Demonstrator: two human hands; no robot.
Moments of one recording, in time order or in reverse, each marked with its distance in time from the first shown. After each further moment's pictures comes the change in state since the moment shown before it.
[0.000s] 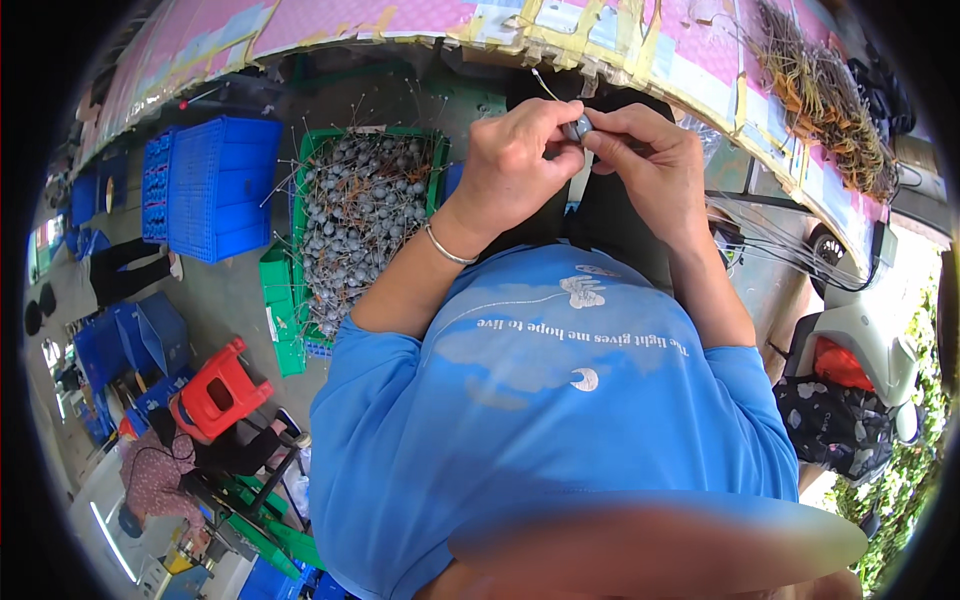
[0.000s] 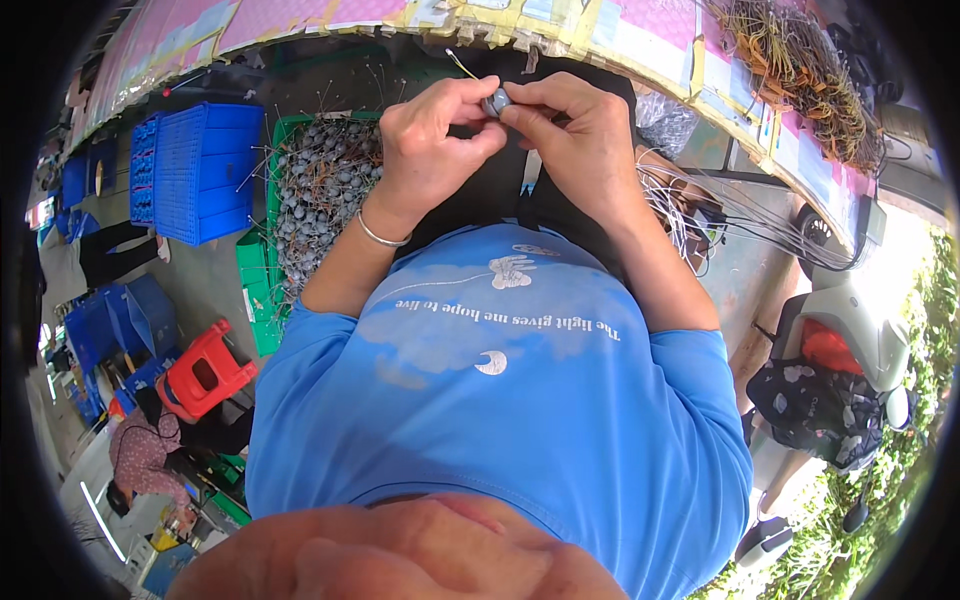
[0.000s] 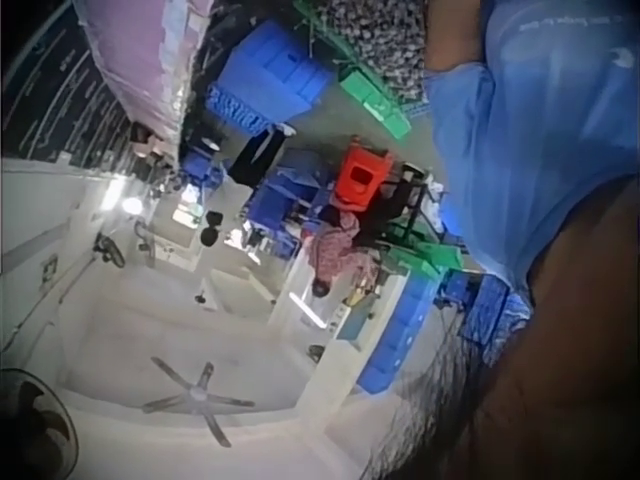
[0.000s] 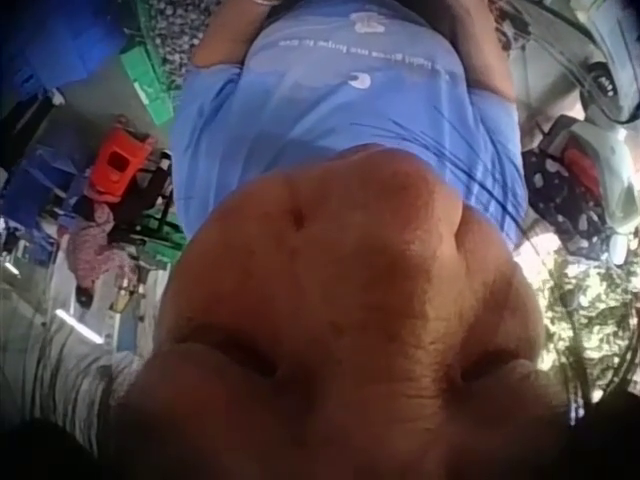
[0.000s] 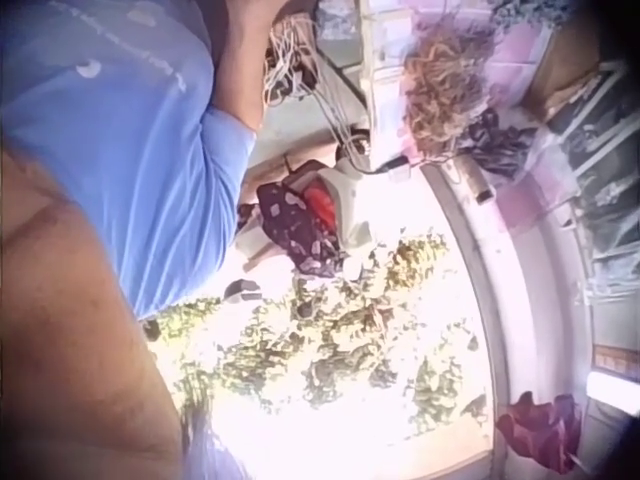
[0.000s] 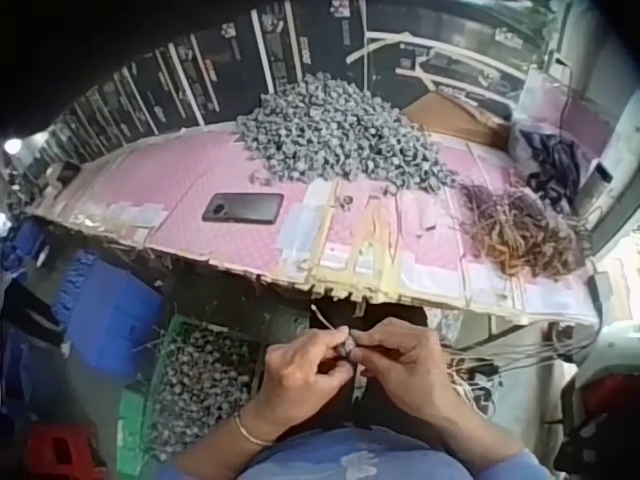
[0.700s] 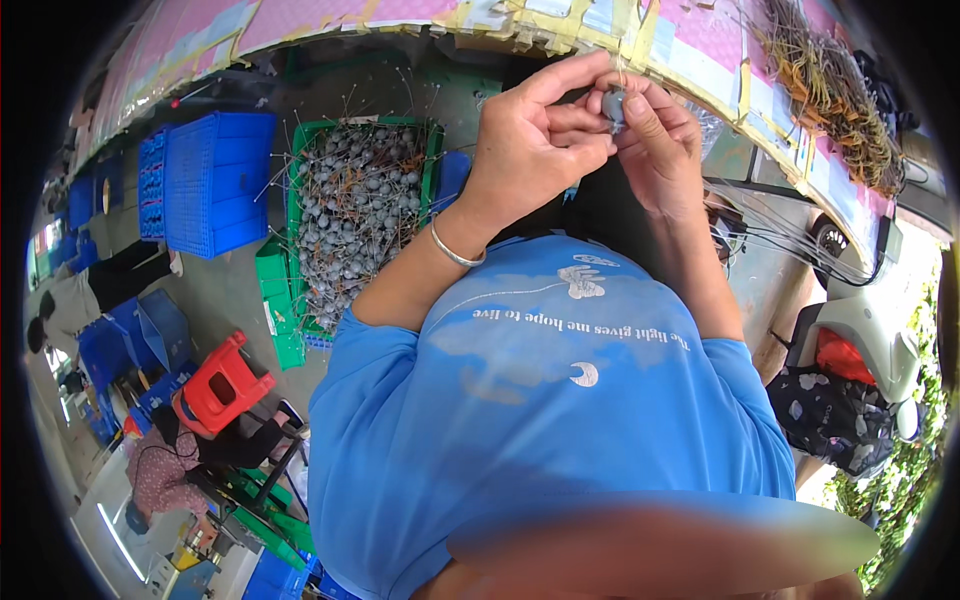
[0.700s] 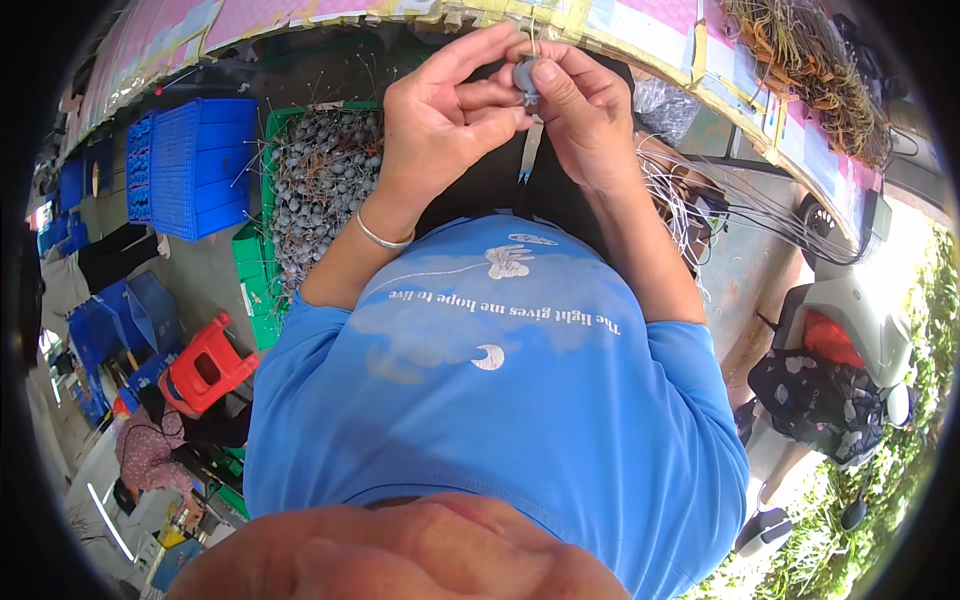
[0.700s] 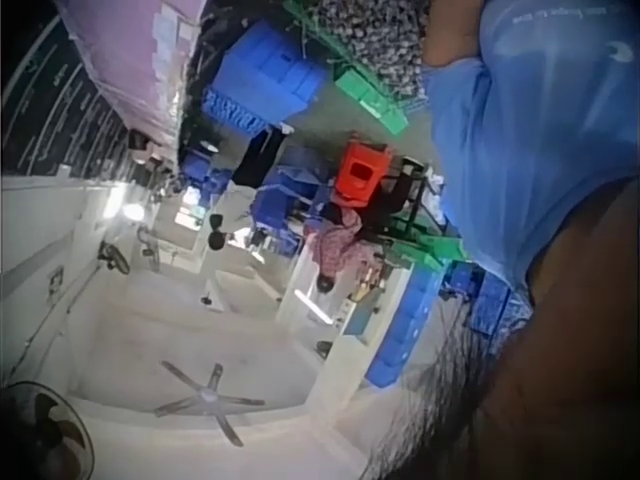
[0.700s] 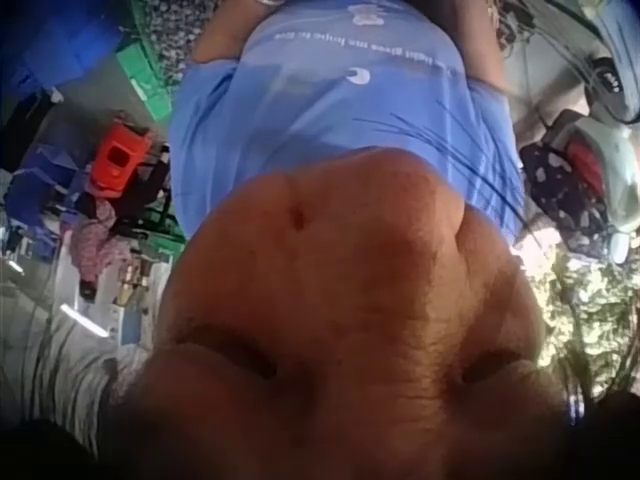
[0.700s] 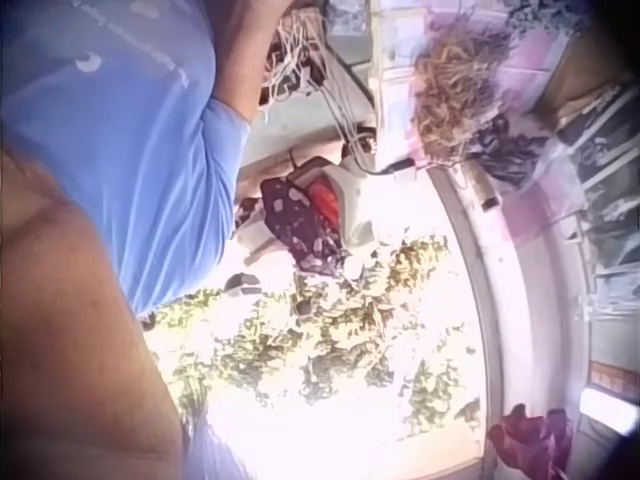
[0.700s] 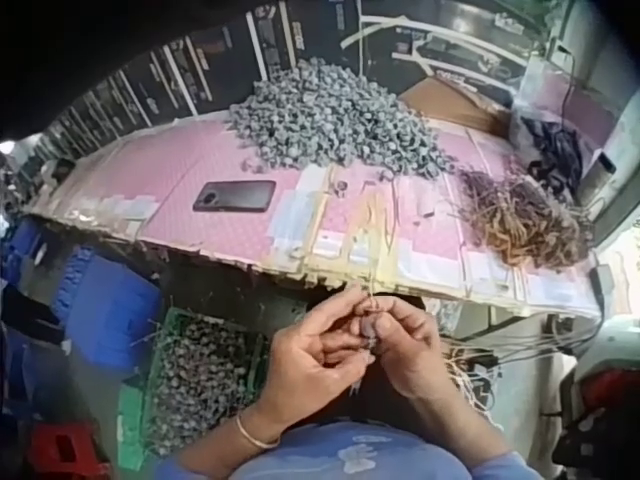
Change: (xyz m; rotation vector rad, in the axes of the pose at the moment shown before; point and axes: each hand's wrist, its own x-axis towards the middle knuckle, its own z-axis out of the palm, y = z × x) left_hand 0.012 0.020 0.013 -0.882 -0.068 -0.494; right_hand 0.014 0.042 -0.004 0.825 -0.140 -0.079
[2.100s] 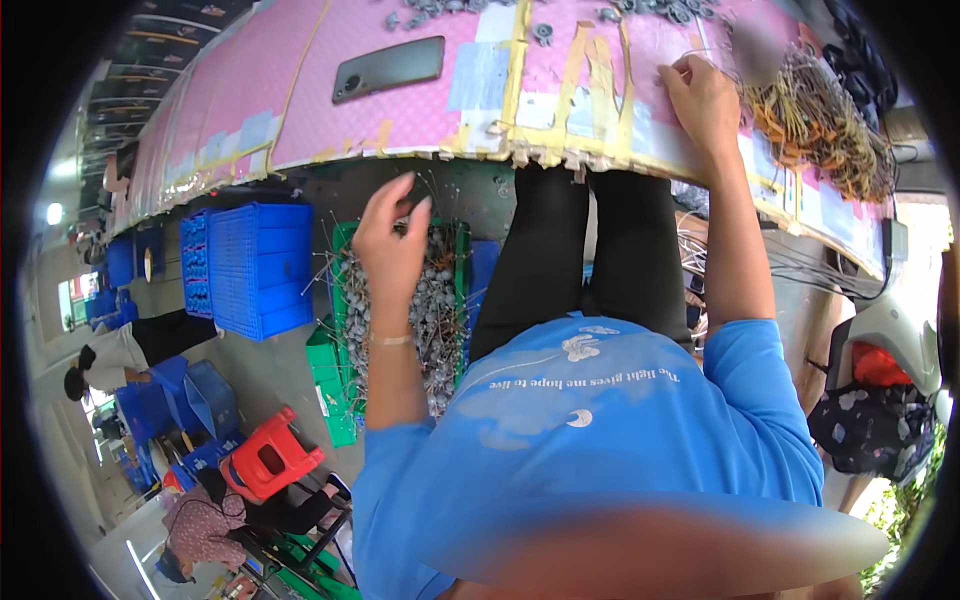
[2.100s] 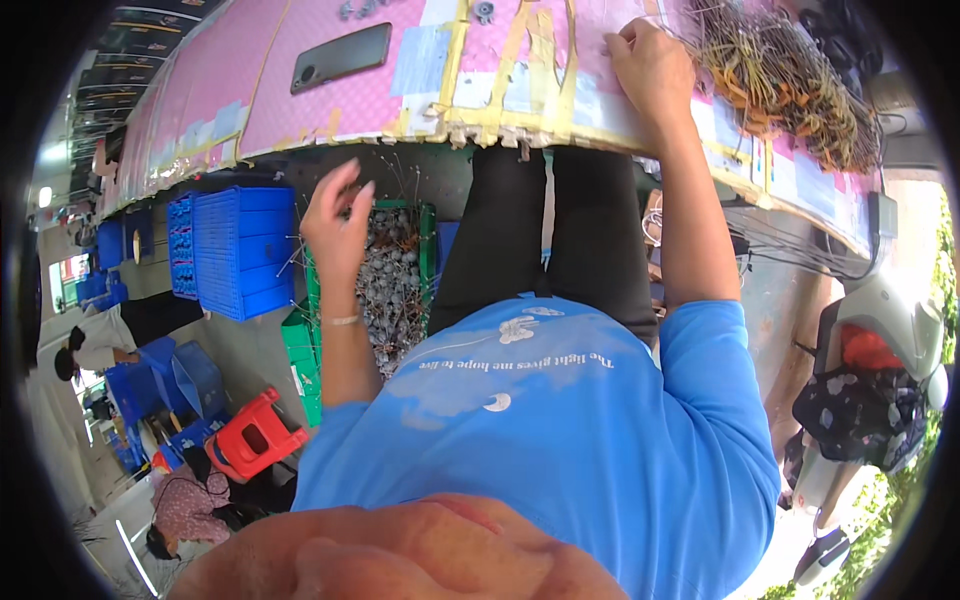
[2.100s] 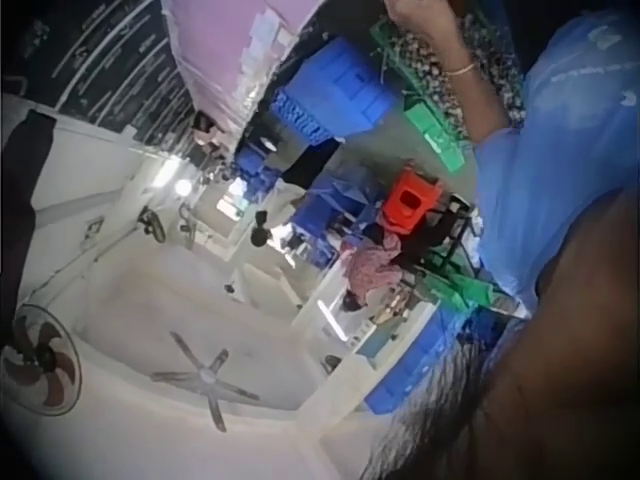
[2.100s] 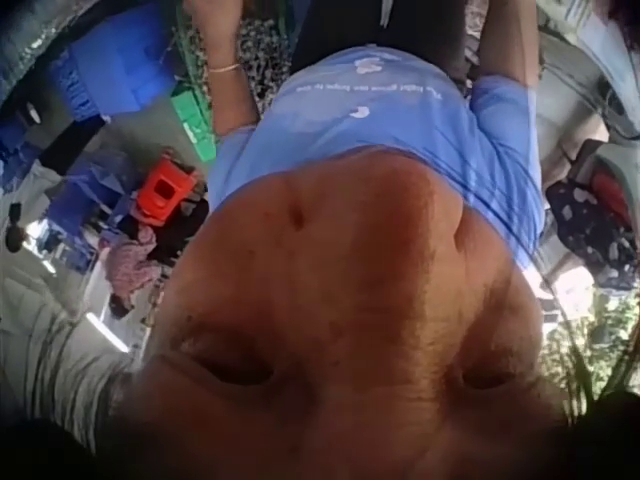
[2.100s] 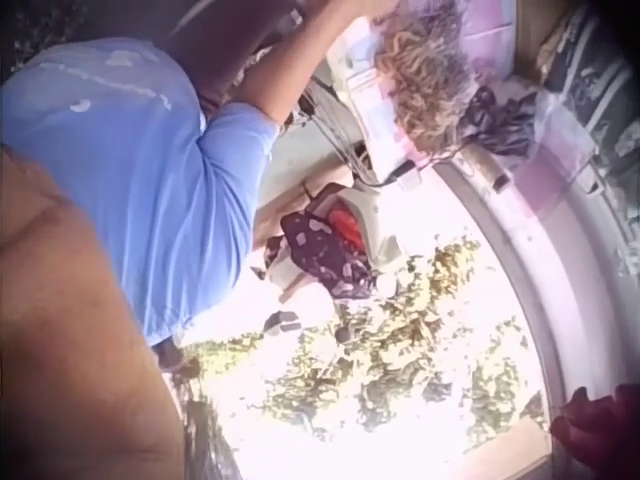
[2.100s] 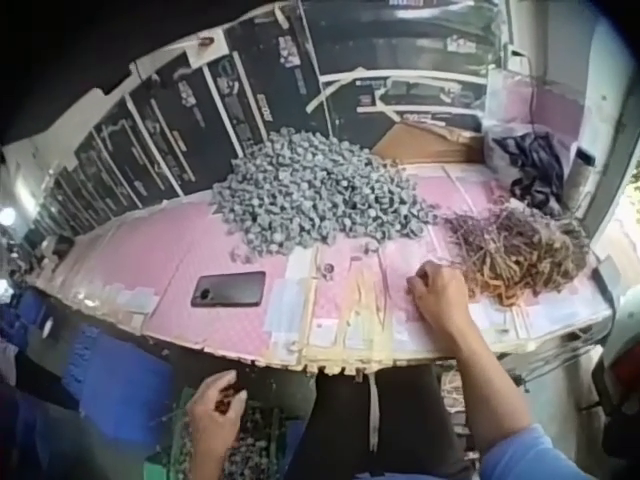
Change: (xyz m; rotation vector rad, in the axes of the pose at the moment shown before) left_hand 0.006 0.011 -0.140 0.994 0.378 0.177; right_hand 0.114 -0.076 -0.108 -1.705 0.669 -0.172
